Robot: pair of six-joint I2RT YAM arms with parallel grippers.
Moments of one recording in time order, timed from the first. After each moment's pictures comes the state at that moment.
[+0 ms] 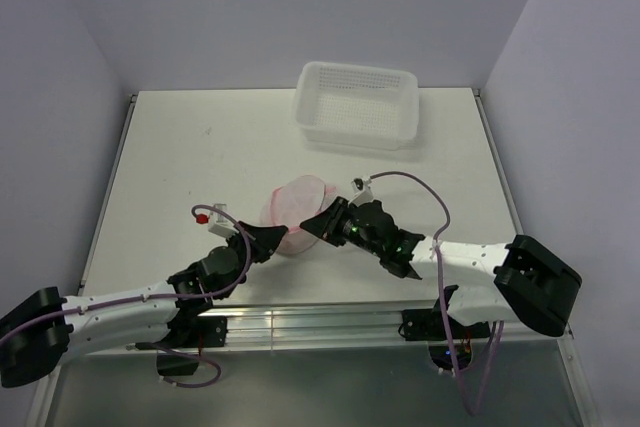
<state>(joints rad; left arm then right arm) -1.08 0.83 0.13 0.54 -0.58 -1.19 0.92 1.25 0.44 0.49 0.04 1.19</state>
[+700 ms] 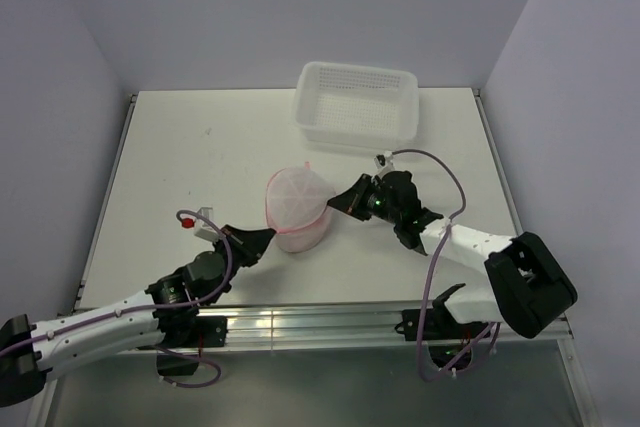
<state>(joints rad) -1.09 0.55 0.13 0.24 -0.61 -1.19 0.54 1.28 0.47 0.42 -0.24 0.99</state>
